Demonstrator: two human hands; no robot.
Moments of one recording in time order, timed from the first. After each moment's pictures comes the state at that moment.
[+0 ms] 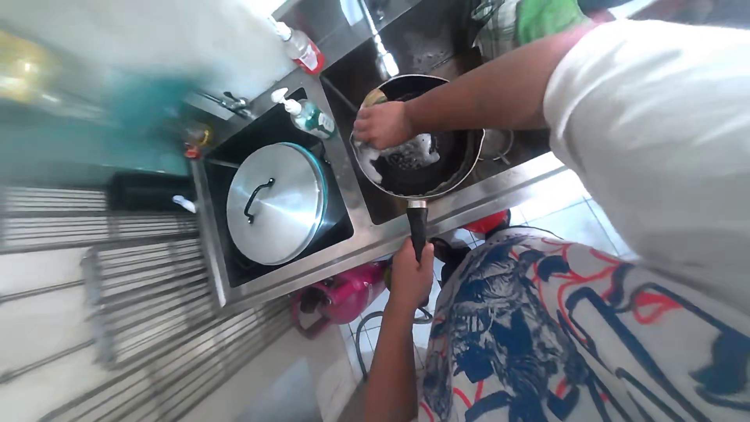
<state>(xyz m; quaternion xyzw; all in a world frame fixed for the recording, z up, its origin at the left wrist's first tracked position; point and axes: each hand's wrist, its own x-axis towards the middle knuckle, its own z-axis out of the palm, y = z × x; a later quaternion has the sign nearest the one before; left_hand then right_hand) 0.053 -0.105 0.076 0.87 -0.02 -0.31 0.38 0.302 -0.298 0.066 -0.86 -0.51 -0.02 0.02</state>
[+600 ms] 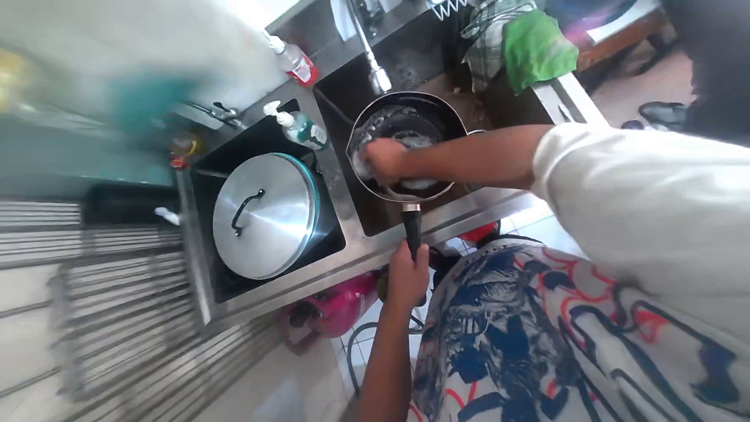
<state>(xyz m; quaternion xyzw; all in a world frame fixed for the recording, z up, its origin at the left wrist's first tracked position) 0.068 -0.118 0.062 0.85 0.01 -0.33 0.41 0.265 -0.272 0.045 -0.92 -0.16 0.16 0.32</state>
